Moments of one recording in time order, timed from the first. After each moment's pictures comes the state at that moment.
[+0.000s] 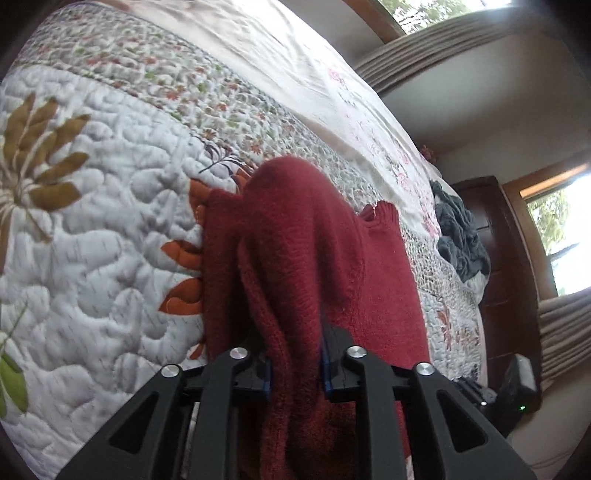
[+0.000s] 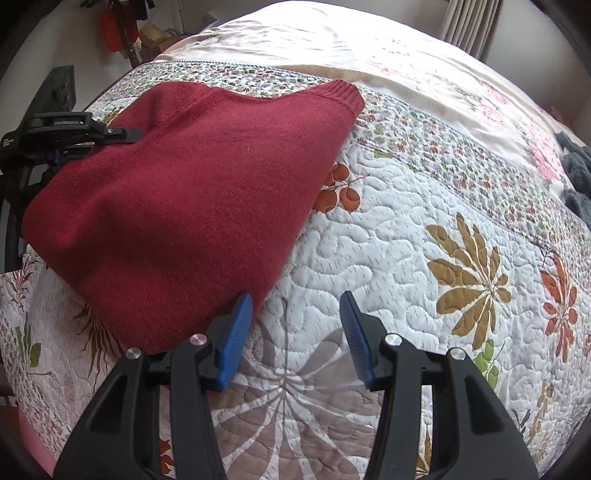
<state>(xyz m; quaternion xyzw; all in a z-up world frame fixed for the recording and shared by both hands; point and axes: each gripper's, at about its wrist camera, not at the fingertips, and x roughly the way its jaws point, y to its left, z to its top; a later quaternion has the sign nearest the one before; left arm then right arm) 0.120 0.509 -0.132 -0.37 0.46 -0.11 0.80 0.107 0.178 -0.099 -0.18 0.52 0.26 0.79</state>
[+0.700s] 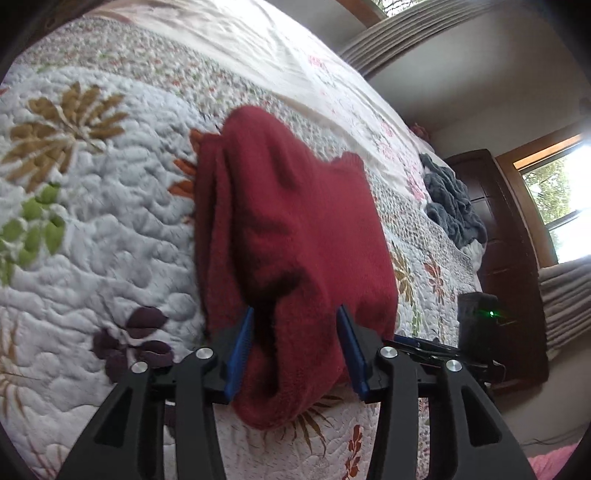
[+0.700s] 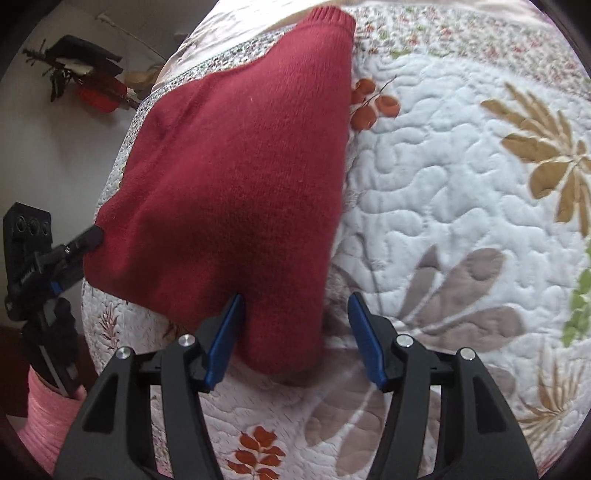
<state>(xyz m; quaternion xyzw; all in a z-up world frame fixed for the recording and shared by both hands) 0.035 0.473 -0.096 -0.34 0.49 -0.12 0.79 0.106 0.169 -0.130 0.05 0.65 0.30 0.70</state>
